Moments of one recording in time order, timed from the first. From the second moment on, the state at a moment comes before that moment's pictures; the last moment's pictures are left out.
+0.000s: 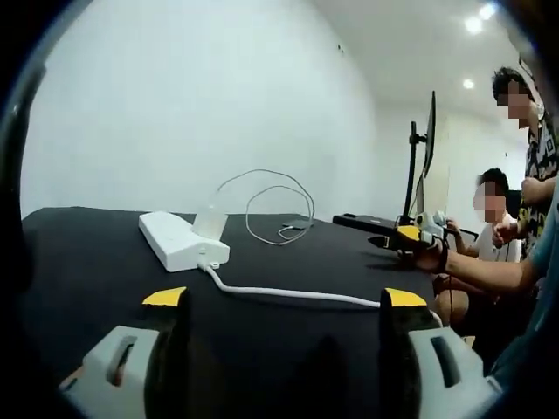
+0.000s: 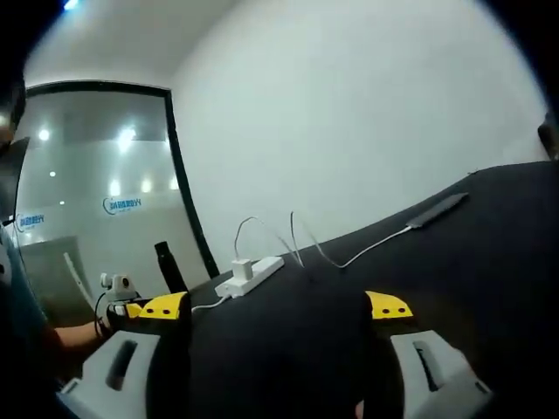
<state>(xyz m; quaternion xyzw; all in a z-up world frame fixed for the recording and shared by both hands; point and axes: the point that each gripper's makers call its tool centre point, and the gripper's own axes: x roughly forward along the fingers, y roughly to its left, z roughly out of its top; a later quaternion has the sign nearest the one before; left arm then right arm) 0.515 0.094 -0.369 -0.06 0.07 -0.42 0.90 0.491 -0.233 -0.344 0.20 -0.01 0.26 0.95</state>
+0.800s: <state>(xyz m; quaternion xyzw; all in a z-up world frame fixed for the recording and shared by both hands) 0.476 0.085 -0.344 -0.03 0.11 -0.43 0.90 0.450 -0.244 -0.316 0.10 0.00 0.25 0.96</state>
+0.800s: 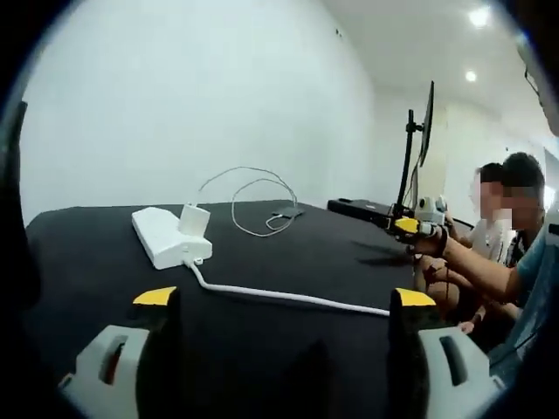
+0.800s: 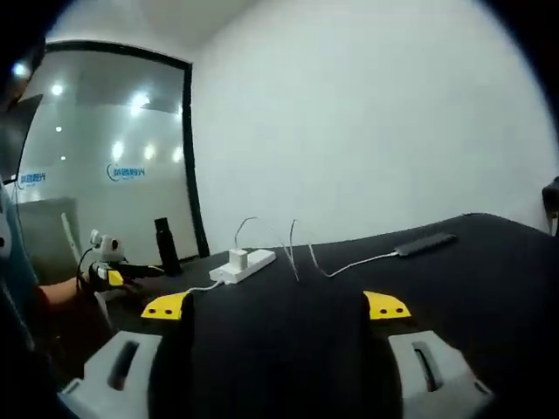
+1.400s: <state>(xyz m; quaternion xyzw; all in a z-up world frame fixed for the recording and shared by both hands) 0.470 0.080 -0.340 -0.03 0.12 -0.42 0.90 0.441 -0.255 -0.305 0.08 0.00 0.25 0.96</state>
